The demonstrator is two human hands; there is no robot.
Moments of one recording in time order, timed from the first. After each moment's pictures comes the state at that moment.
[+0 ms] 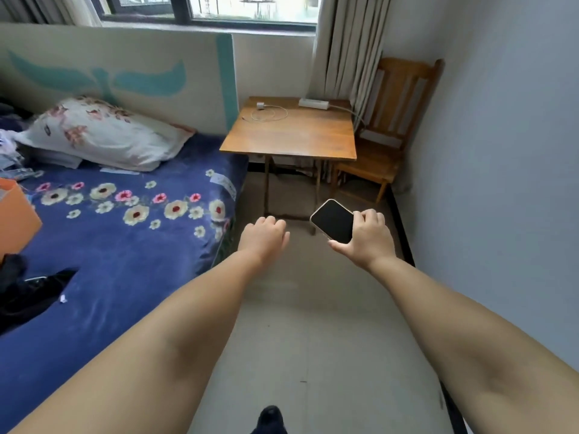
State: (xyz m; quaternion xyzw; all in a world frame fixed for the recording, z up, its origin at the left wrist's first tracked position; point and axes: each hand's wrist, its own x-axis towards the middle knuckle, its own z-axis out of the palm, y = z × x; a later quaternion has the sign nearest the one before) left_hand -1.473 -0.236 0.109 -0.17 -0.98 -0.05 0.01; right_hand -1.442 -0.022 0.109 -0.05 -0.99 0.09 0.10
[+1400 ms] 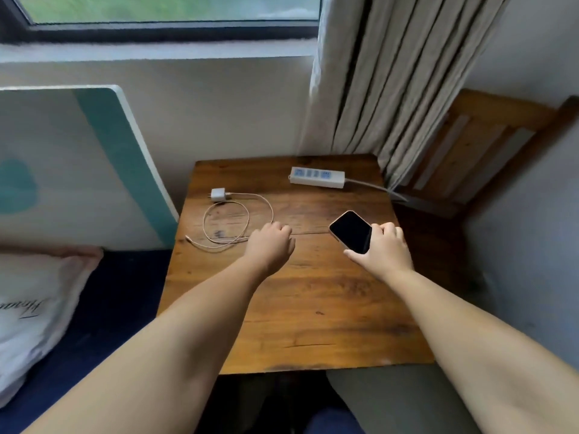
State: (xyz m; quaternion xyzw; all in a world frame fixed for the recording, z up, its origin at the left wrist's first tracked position) left_hand -2.412 -0.121 0.047 -0.25 -0.96 -0.06 -0.06; right_hand -2.329 0.095 0.059 -0.21 -0.97 0.11 -0.02
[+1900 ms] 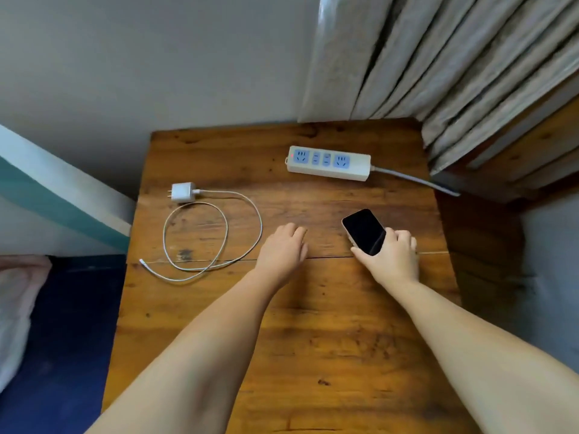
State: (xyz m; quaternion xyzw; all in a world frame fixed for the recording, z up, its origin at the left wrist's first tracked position) left_hand -2.553 -0.047 -0.090 -0.25 -0.95 -0.13 -0.16; right_hand -2.484 0.155 -0.086 -0.32 -0.92 0.19 -0.09
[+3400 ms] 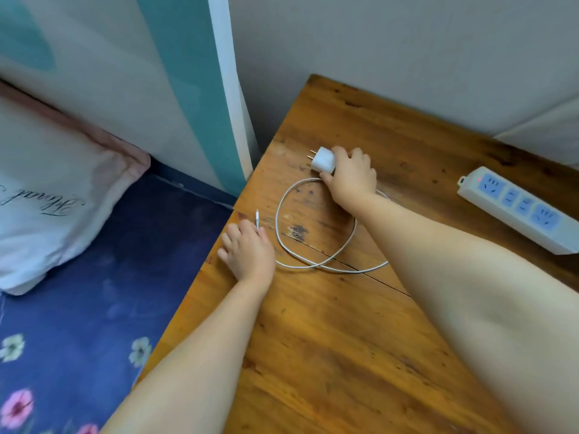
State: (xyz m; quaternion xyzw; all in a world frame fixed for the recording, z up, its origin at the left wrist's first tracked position) left_hand -2.555 -0.265 -0.149 0.41 -0.89 -0.20 -0.03; right_hand -2.708 -0.138 -0.127 0.06 -0.98 0.16 -0.13
